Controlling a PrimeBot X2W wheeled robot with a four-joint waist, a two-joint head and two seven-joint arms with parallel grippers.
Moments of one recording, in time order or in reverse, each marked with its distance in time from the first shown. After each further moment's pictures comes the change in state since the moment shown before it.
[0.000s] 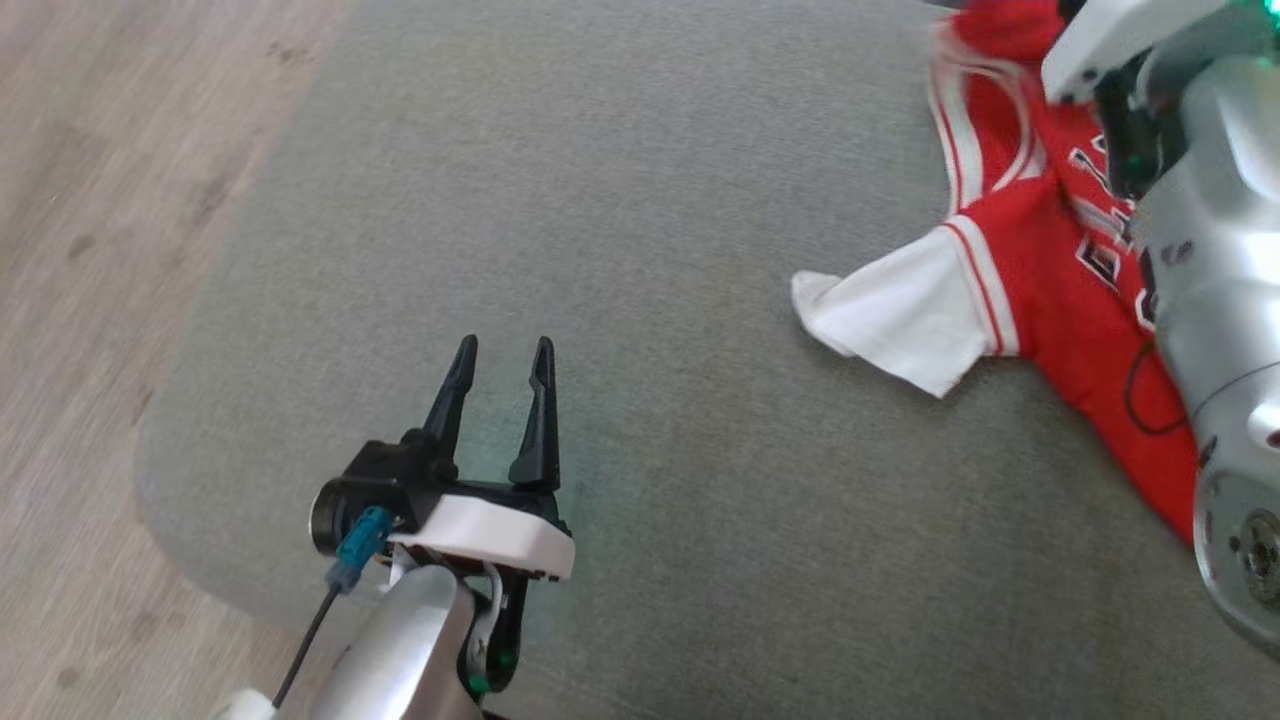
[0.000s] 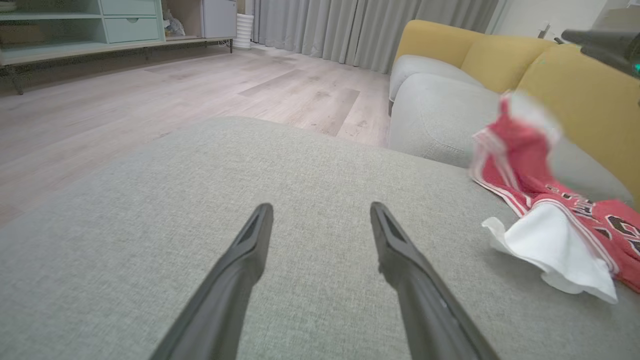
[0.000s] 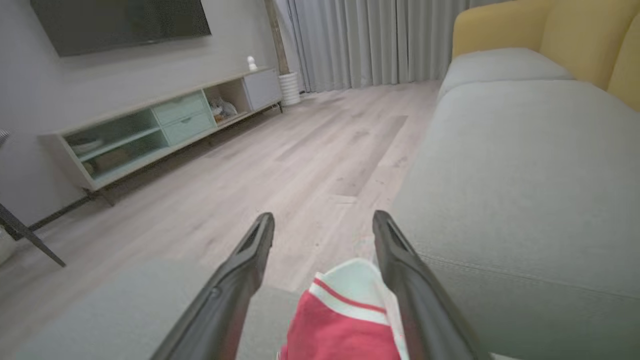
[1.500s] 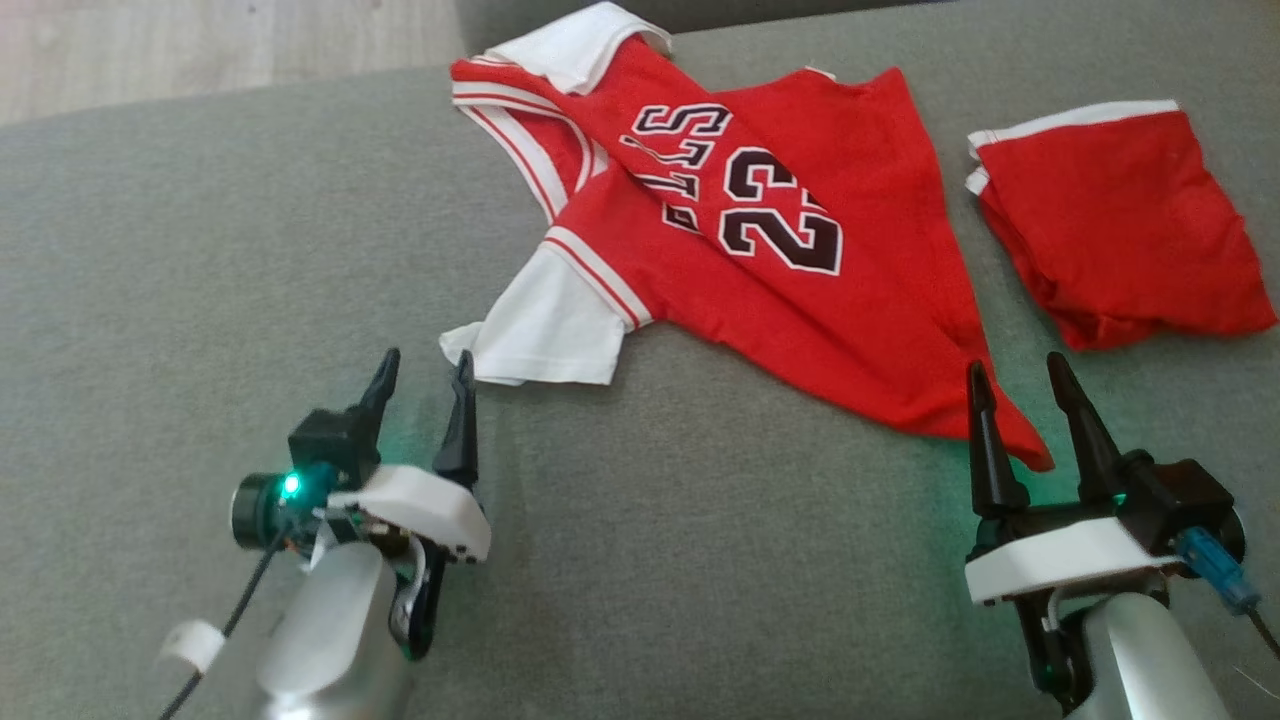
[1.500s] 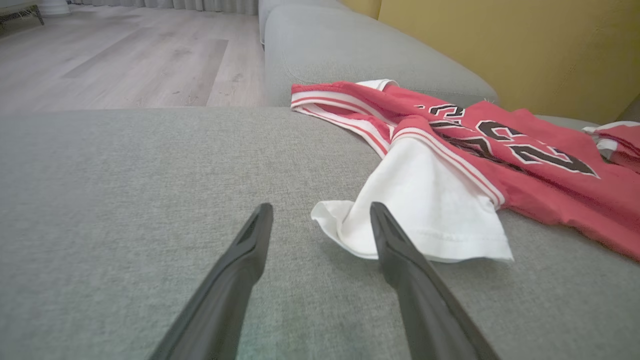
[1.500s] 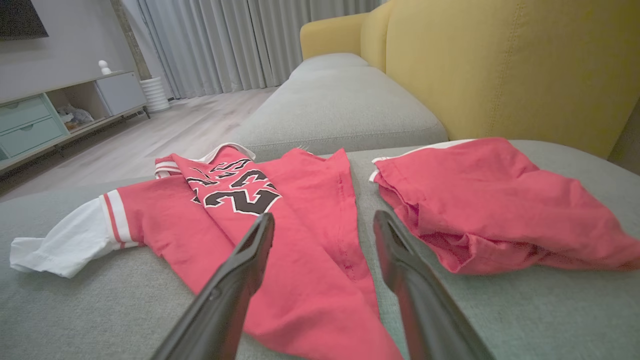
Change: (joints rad) left arm -0.083 0.005 0.198 0.260 0.176 -0.107 0.067; right arm 1.118 0.096 -0.010 -0.964 -0.005 0.000 -0.077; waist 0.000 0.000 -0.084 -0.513
